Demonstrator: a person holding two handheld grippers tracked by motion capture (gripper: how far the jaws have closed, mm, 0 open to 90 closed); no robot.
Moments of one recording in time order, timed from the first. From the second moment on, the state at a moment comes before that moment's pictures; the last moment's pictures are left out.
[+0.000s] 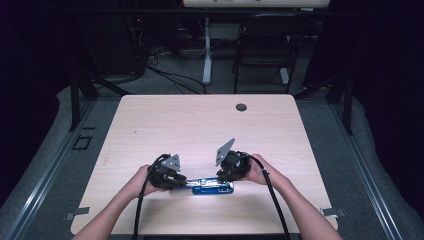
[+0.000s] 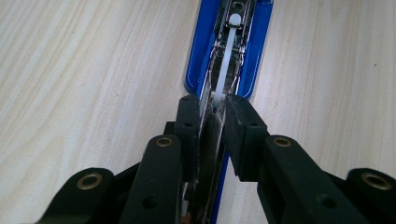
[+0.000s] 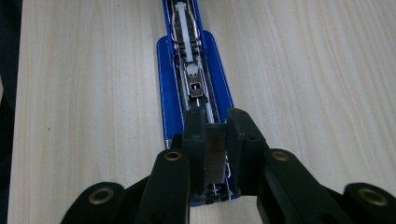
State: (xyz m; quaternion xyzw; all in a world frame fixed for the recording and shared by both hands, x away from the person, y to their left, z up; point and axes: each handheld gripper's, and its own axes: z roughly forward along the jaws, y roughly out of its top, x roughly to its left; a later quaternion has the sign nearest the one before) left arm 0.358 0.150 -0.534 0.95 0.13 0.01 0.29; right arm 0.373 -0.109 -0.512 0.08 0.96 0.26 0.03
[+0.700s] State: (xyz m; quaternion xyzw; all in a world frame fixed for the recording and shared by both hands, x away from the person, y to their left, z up) left arm 0.358 0.147 -0.534 0.95 0.13 0.02 0.29; right arm 0.378 -0.101 -0.522 0.03 0.97 0.23 0.01
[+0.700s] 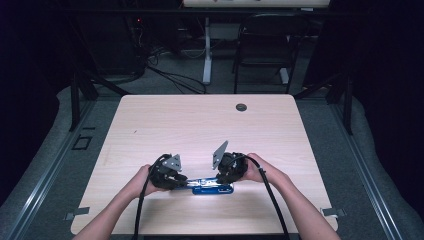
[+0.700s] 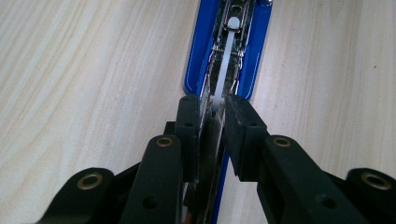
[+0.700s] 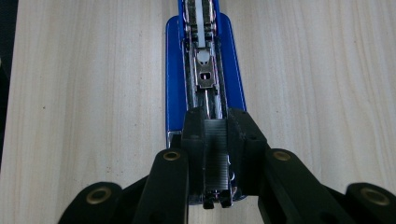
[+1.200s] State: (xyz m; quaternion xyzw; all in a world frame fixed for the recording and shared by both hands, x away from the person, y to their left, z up) left arm 0.358 0.148 -0.534 0.95 0.13 0.02 0.29; right arm 0.381 -0.107 -0.522 0.04 0.97 0.23 0.00
